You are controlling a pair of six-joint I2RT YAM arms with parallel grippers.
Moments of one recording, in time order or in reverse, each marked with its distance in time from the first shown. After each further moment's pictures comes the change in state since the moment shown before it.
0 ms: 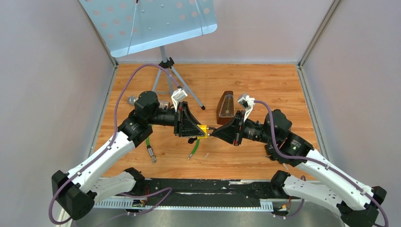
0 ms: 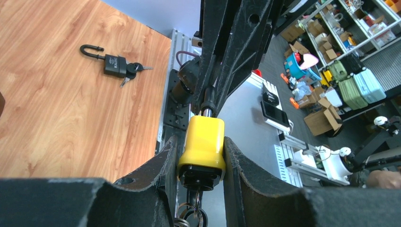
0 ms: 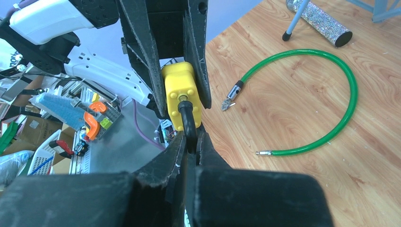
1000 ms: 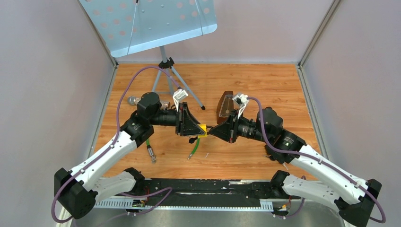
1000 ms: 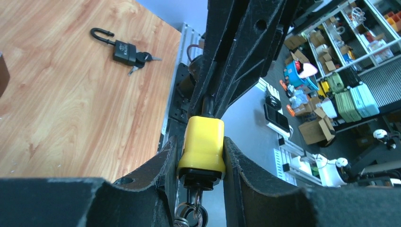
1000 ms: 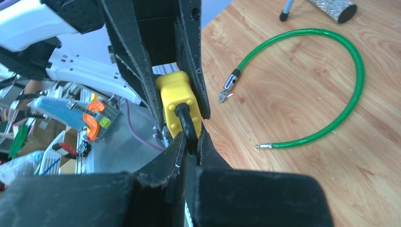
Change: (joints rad) left arm 0.019 0.016 -0.059 0.028 -0.023 -0.034; right arm 0.001 0.098 0.000 0.019 0.021 0.053
